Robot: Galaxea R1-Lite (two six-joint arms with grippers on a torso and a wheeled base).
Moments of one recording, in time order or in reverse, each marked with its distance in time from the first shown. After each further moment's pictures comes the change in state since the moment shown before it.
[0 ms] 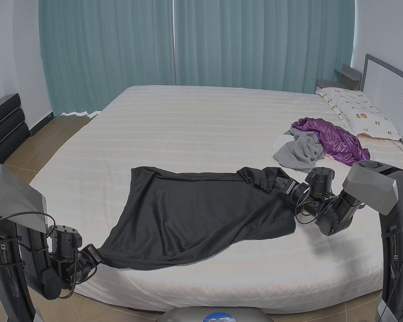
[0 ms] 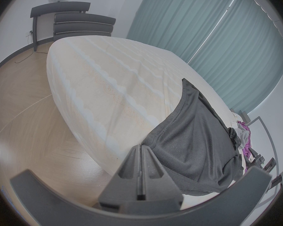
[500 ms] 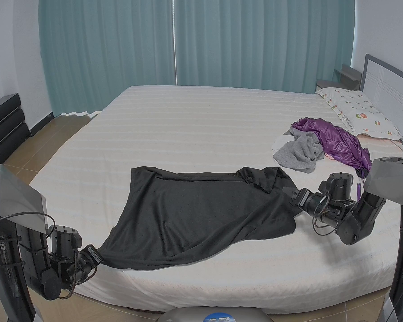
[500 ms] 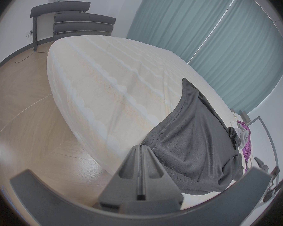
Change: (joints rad) left arm -0.001 -0.002 0.006 -0.001 -0.001 -0.001; right arm -0.022 -0.190 0.322 -0.037 0.117 -0.001
